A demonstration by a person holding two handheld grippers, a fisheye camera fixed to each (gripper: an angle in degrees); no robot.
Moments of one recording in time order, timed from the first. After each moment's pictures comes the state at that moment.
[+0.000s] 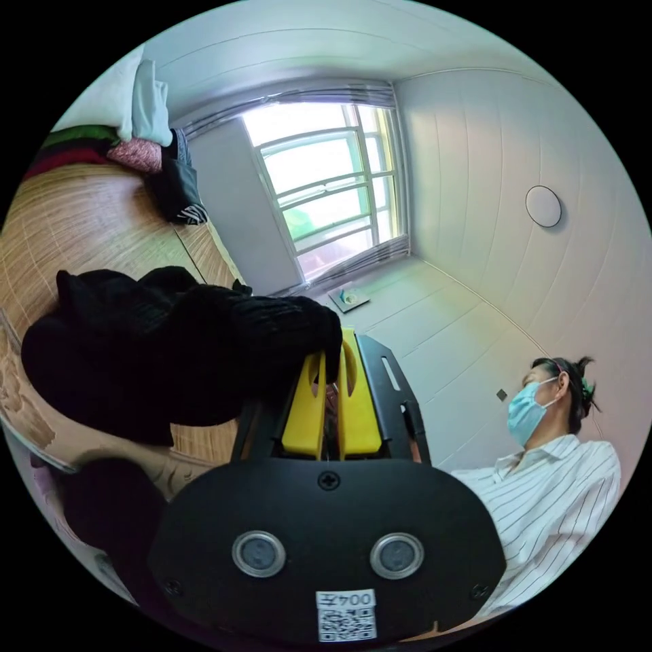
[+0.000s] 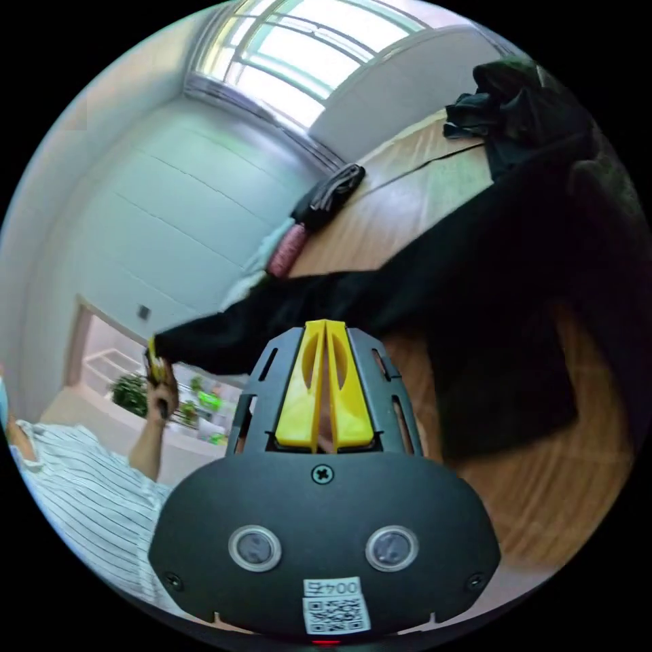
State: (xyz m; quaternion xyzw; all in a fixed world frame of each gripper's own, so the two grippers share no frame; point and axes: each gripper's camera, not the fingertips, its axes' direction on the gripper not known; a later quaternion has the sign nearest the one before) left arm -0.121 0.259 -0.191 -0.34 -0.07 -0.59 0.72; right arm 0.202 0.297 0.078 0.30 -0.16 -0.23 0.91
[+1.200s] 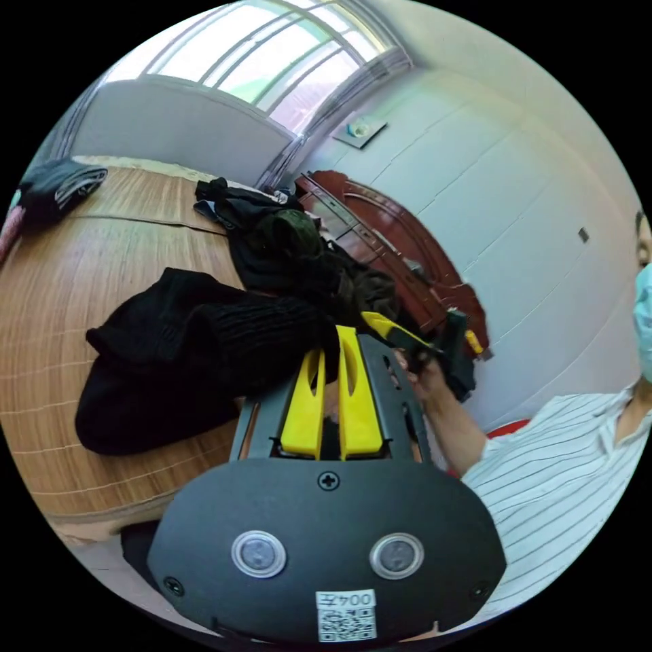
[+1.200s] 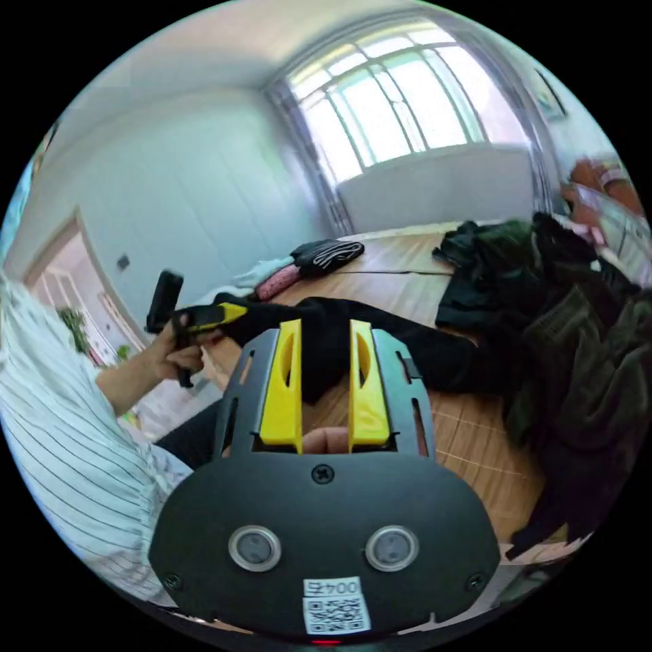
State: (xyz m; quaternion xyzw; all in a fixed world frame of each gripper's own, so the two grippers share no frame) left arm -0.278 0.426 -0.209 -0.67 0.09 -0.37 0.64; right arm 0.110 0.491 0.056 0.45 0.06 -0.35 0.82
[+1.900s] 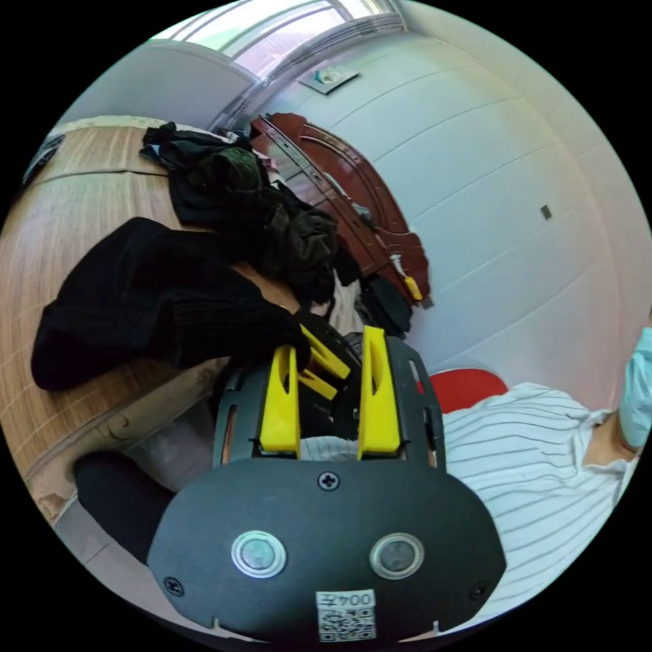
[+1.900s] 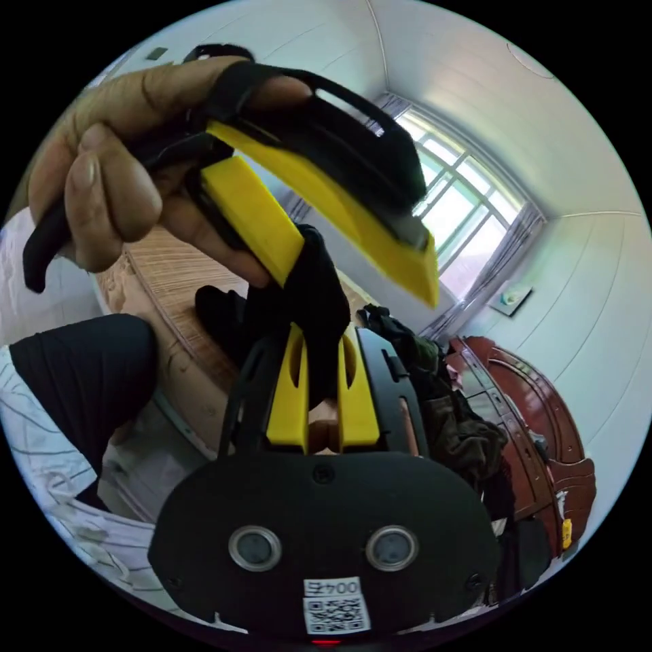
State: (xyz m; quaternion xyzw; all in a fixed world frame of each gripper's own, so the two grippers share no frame) left arm -0.440 0.339 -0.484 -0.68 0.22 -0.45 0.54; right arm -0.047 0.604 0.267 0.50 0.46 -0.37 0.63
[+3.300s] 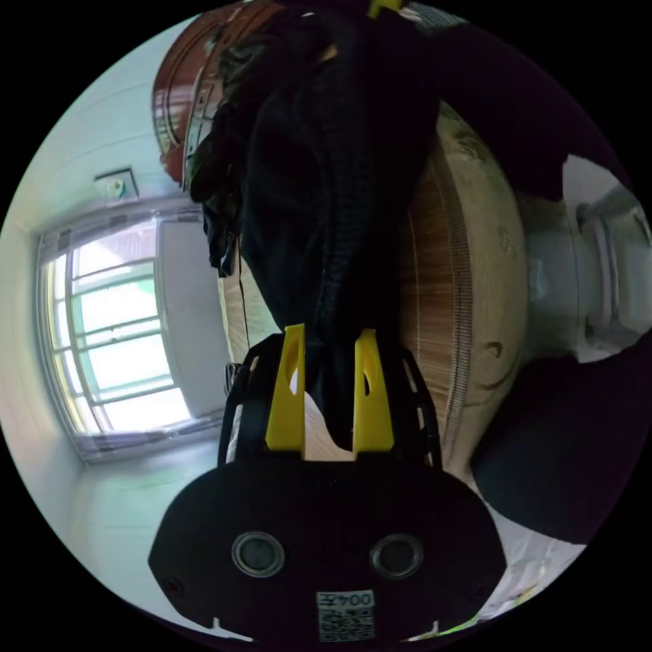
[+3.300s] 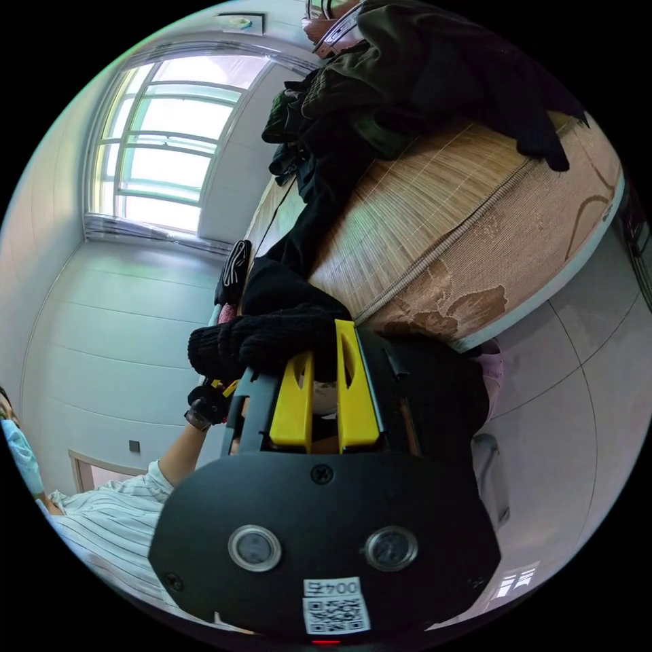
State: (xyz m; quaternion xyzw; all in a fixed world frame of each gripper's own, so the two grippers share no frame) left arm -0.340 0.704 -0.975 -0.67 0.27 0.53 0.44; right arm 0.281 0.579 0.171 0.40 -0.16 0.08 0.90
